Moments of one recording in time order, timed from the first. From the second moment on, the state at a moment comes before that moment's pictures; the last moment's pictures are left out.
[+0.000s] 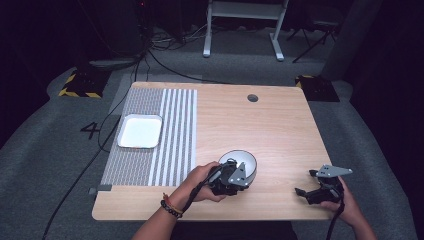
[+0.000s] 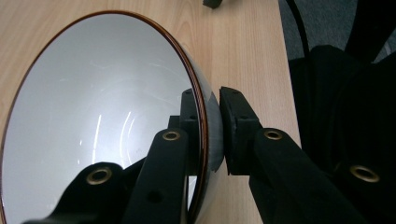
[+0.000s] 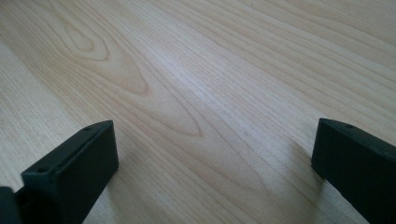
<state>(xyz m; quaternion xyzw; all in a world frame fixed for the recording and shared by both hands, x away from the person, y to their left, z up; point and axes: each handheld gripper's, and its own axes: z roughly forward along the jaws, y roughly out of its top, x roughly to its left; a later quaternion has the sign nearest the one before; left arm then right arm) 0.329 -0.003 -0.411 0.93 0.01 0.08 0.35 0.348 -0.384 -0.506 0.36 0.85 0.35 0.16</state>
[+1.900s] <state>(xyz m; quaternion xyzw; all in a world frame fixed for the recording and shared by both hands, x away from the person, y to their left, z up) 0.343 0.073 -0.378 0.87 0.13 0.16 0.46 0.349 -0.384 -0.506 0.36 0.85 0.35 0.16</state>
